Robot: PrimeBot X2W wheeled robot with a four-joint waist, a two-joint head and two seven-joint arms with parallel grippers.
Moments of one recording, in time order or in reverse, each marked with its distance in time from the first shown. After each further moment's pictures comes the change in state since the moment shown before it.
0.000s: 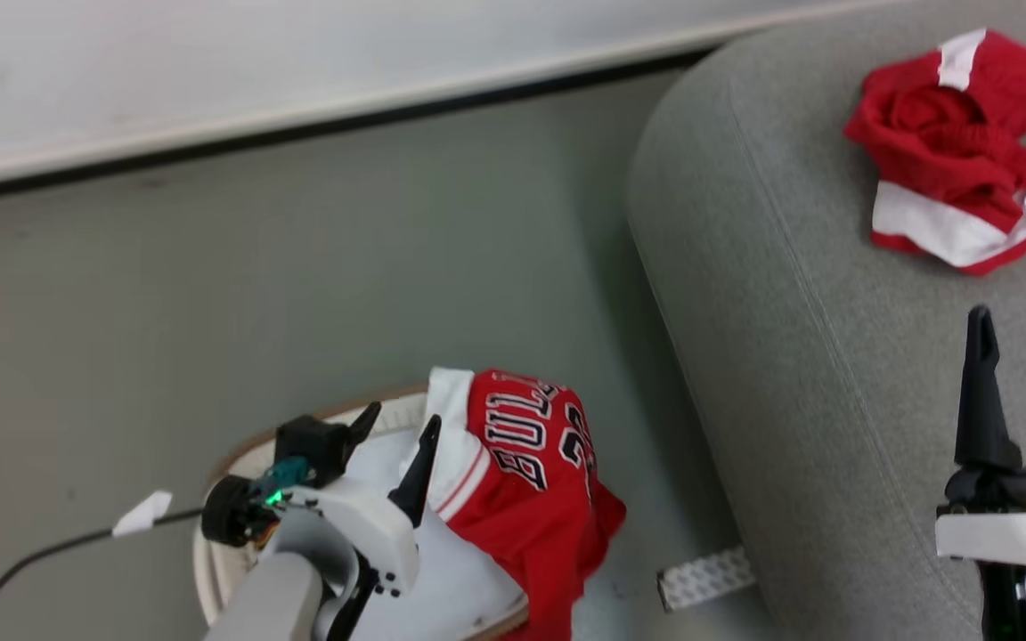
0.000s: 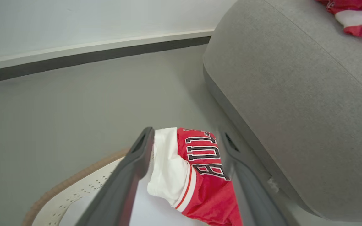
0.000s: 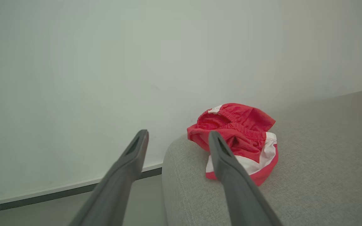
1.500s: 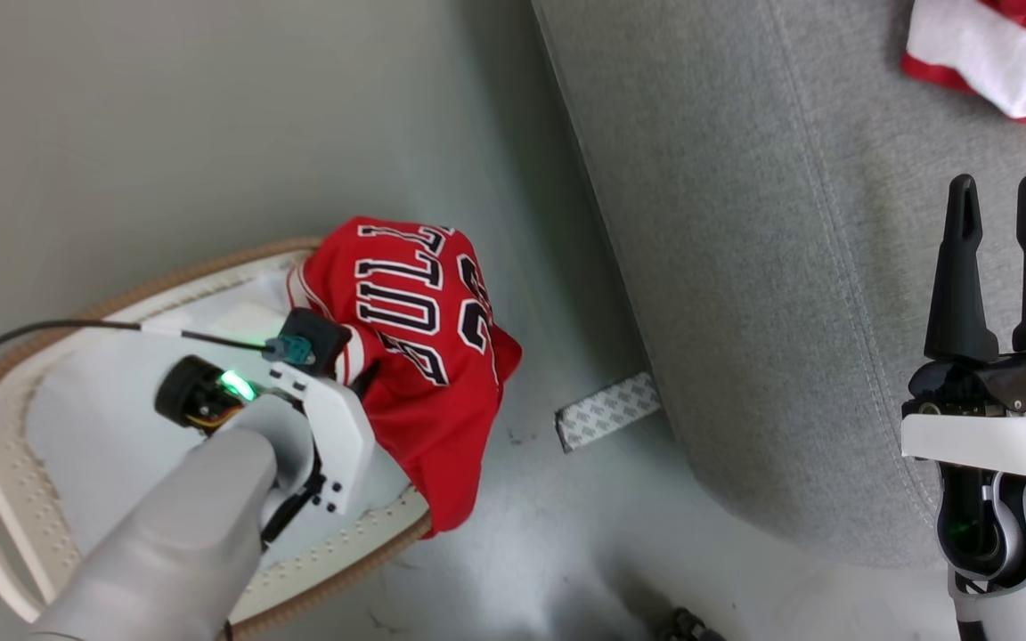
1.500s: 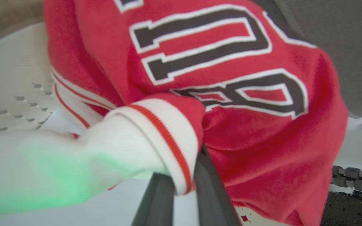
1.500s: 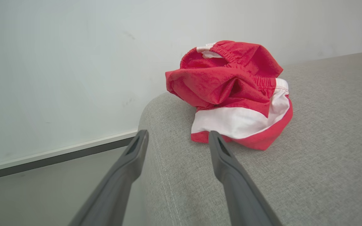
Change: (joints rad) left arm -0.459 0.226 -0.656 0.351 -0.365 -0.016 0.089; right arm -0.206 0.066 0.057 -0.018 0.069 0.000 -0.002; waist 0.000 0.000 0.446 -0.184
